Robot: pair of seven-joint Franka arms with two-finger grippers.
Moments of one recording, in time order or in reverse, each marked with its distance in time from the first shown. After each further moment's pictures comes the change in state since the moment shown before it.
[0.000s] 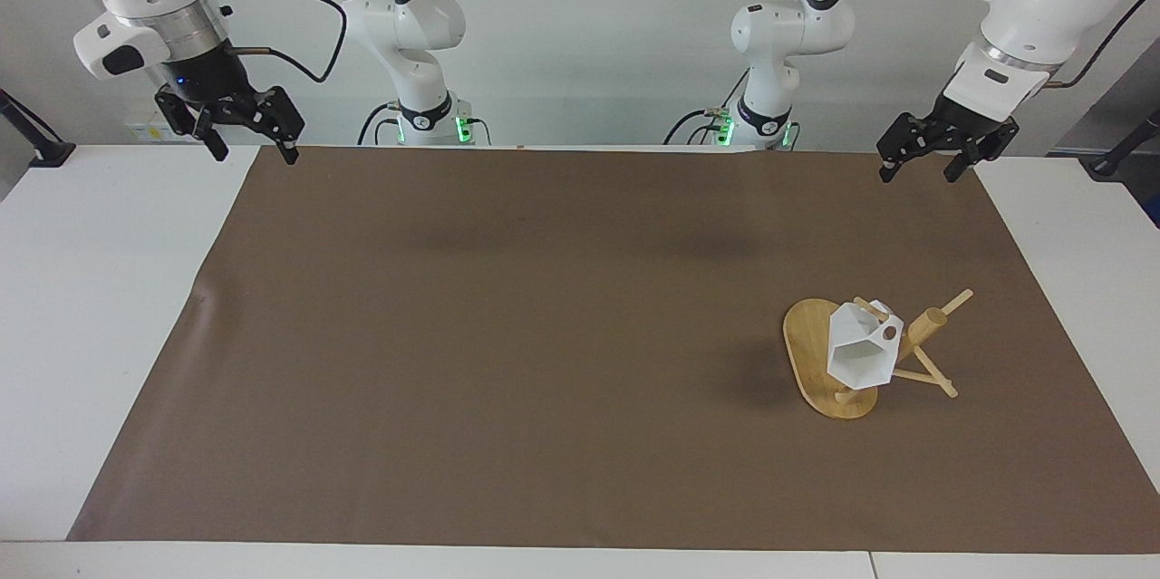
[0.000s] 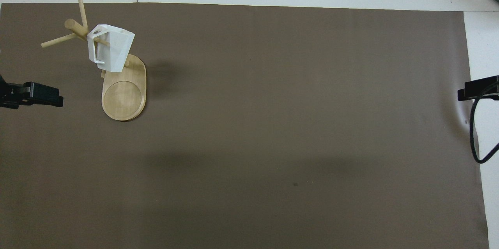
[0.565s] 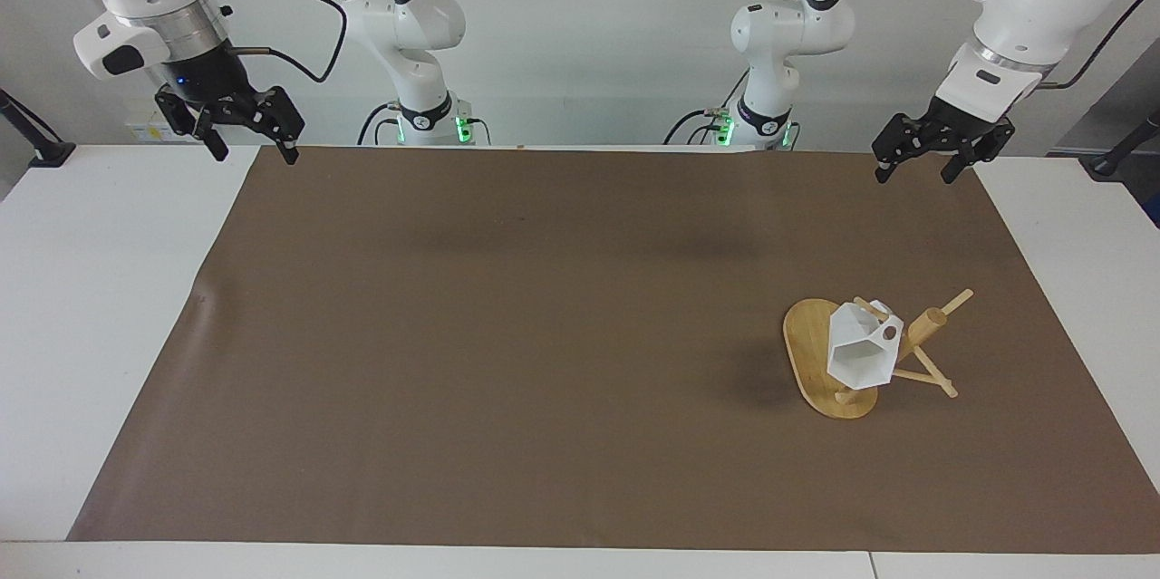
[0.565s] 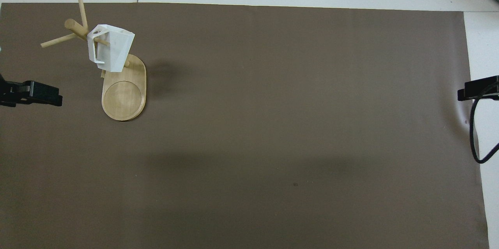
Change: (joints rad) left arm -0.010 0.003 0.000 0.000 0.004 0.000 0.001; right arm 0.000 0.000 0.000 0.000 0.000 0.000 0.000
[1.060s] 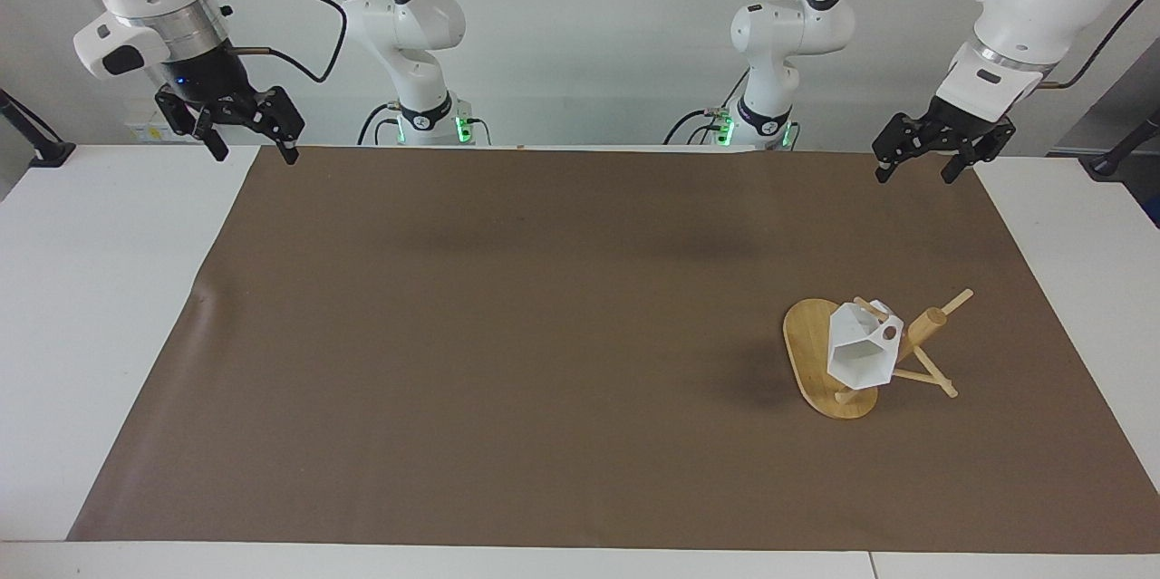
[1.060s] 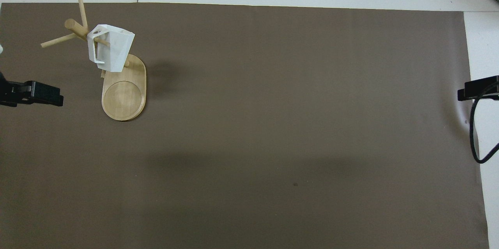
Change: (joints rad) left arm 0.000 0.000 0.000 0.006 0.000 0.000 0.000; right arm 0.000 0.000 0.000 0.000 0.000 0.000 0.000
